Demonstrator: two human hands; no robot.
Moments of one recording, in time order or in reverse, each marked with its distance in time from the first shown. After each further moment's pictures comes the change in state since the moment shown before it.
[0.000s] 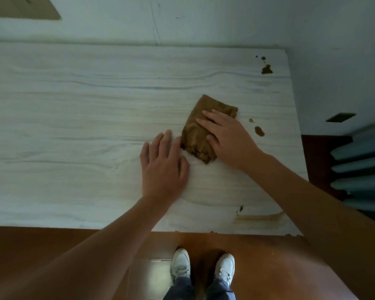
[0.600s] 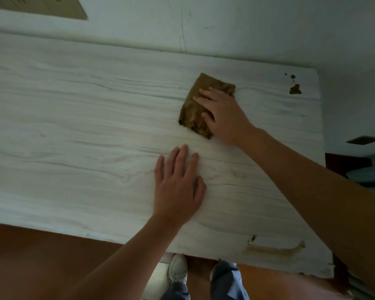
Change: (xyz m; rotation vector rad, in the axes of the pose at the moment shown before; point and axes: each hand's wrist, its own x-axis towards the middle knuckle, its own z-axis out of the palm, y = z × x) left_hand 0.002 -0.001 0.003 0.029 -0.035 0.000; right_hand 0.126 0.002 0.001 0.009 -0.033 -0.104
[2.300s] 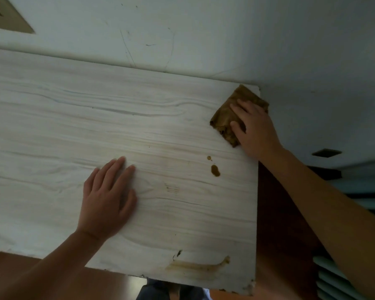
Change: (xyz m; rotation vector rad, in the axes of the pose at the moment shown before) left_hand -0.001 0.004 -0.005 -0.001 0.077 0.021; right_hand -0.103 0.178 -0.069 -0.036 0.115 0.243
